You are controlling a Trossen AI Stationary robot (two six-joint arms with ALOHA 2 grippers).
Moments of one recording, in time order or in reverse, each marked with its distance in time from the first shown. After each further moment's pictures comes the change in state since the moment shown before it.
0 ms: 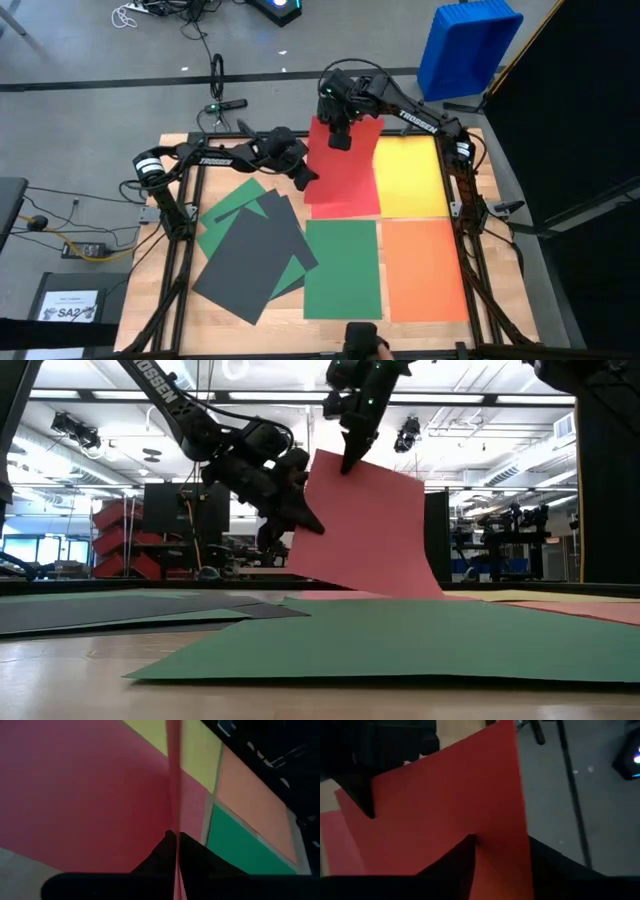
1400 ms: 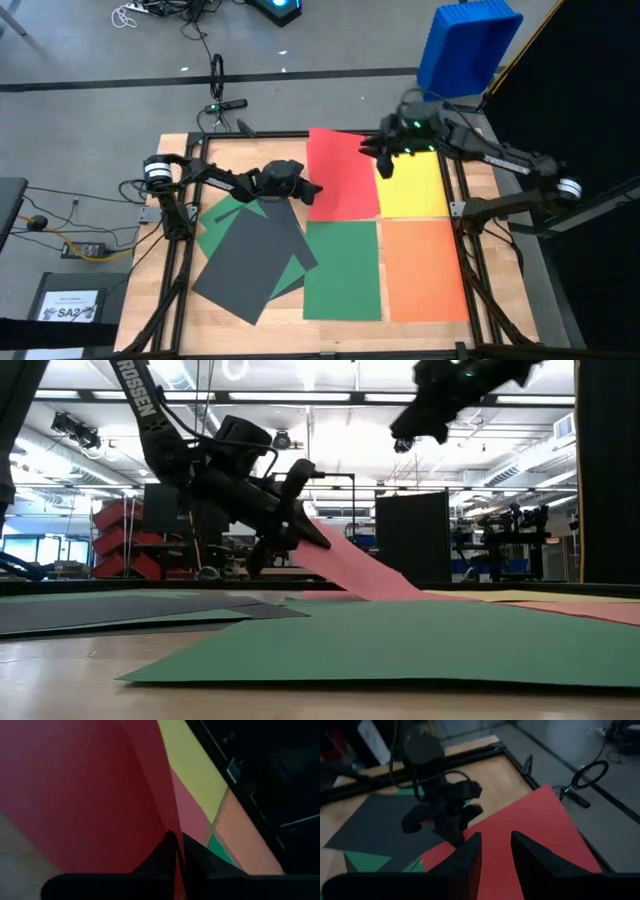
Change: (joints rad) left arm -0.205 0.057 -0.254 0.546 -0.377 -0.444; right arm -0.026 -0.899 -1.241 0.894 -0.358 0.425
